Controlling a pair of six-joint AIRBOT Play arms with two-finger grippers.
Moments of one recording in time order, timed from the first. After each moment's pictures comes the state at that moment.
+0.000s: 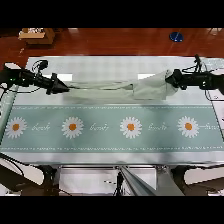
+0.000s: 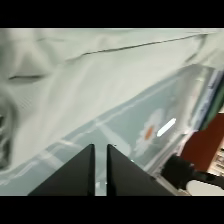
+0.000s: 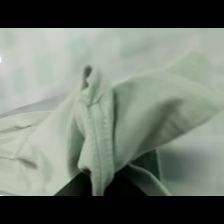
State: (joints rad) left arm 0.24 -1.84 1.45 0.60 -1.50 -1.19; right arm -0.30 -1.63 1.25 -0.61 1.03 1.12
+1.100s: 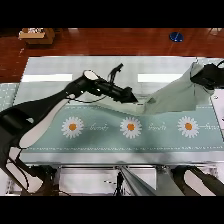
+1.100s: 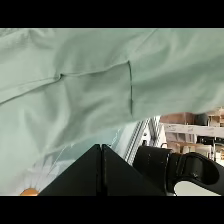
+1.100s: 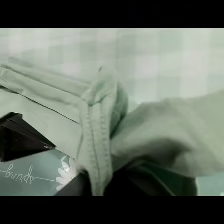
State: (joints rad) left arm -0.56 -1.86 1.45 0.27 -1.08 -1.07; right arm -0.31 -1.03 1.25 -0.99 1.40 1.41
